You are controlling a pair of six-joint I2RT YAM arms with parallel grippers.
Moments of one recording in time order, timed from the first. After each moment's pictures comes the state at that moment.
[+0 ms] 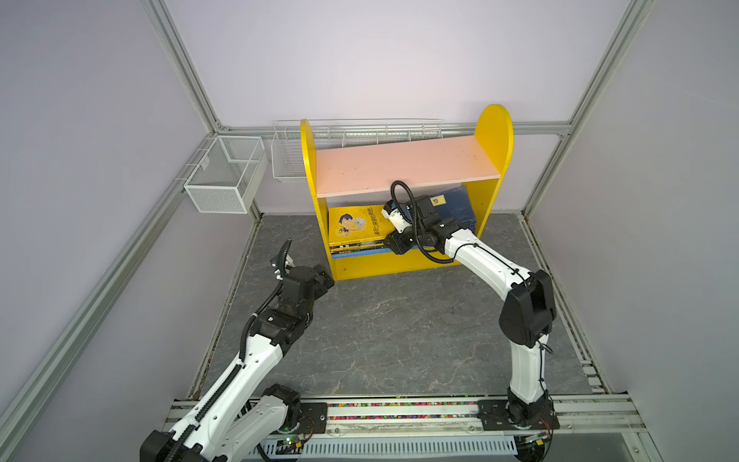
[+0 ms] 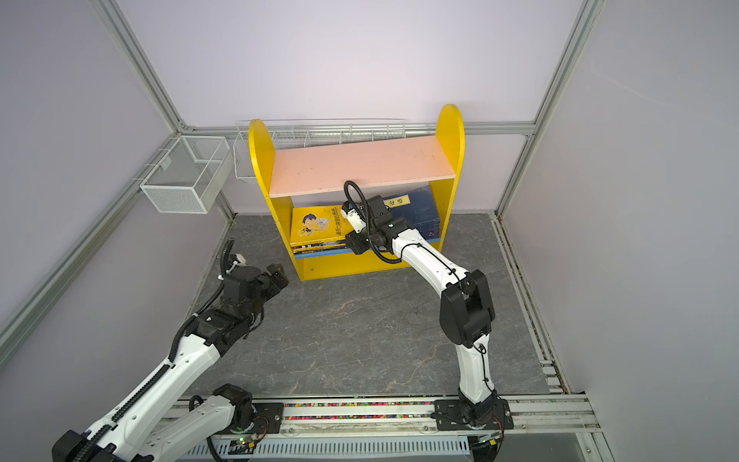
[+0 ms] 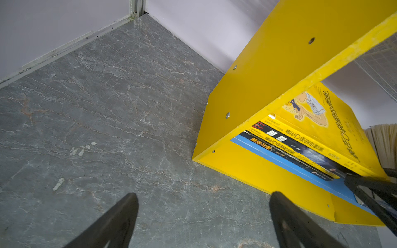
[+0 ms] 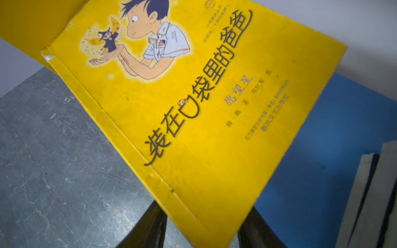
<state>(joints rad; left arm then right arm) -0.43 0.92 0.74 -0.37 -0.39 -0.78 0.60 2.01 1.86 -0.62 -0.22 -0.09</state>
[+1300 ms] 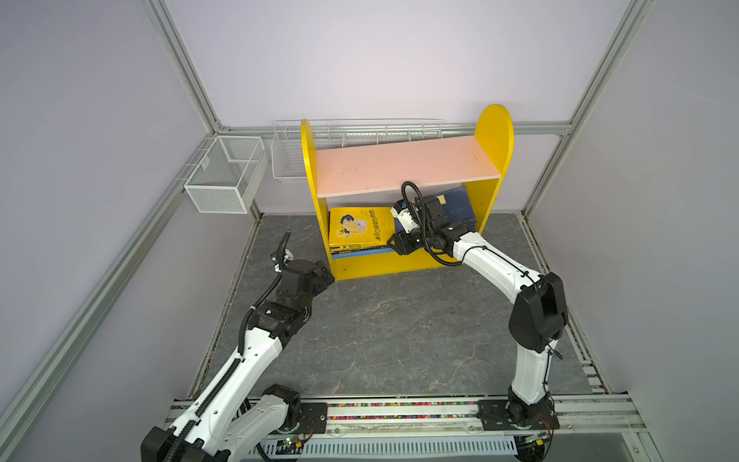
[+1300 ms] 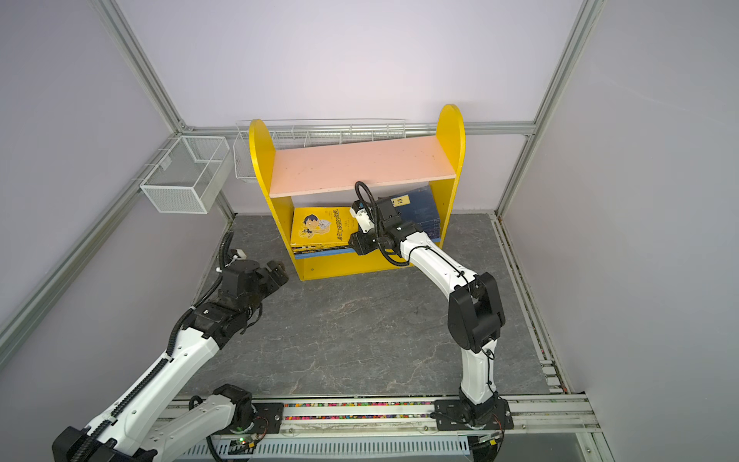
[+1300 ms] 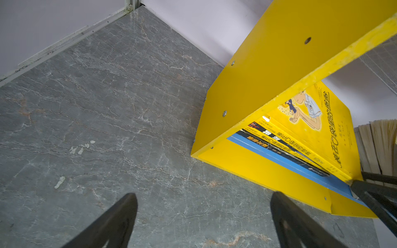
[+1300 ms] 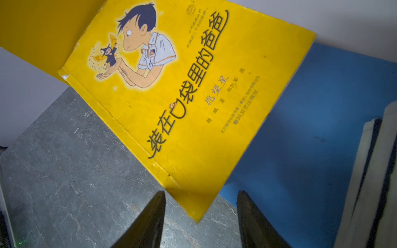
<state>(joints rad) -0.41 0.96 0.82 -0.44 -0.34 -0.77 0.56 1.94 1.75 -0.54 -0.26 0.03</state>
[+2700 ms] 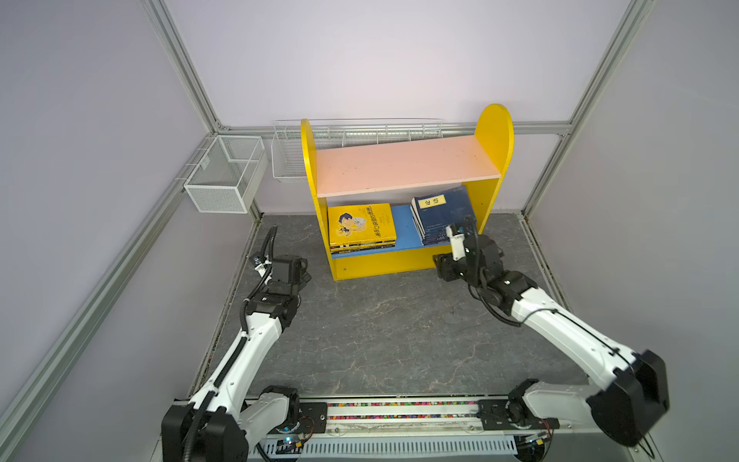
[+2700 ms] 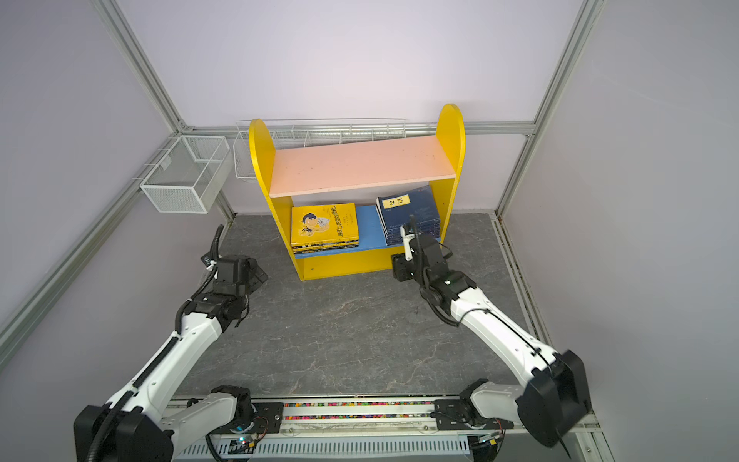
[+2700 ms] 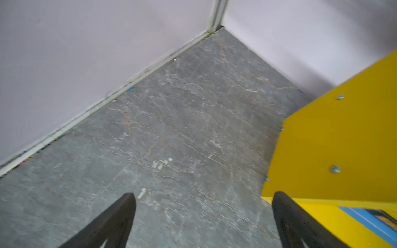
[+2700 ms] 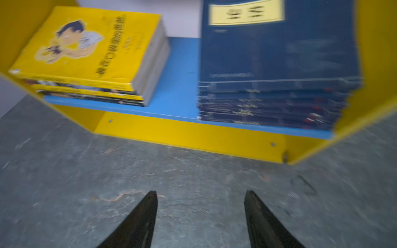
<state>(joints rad) -0.20 1.12 0.81 -0.45 -0.56 -0.71 0.52 1.19 0.96 -0.30 0.25 0.21</state>
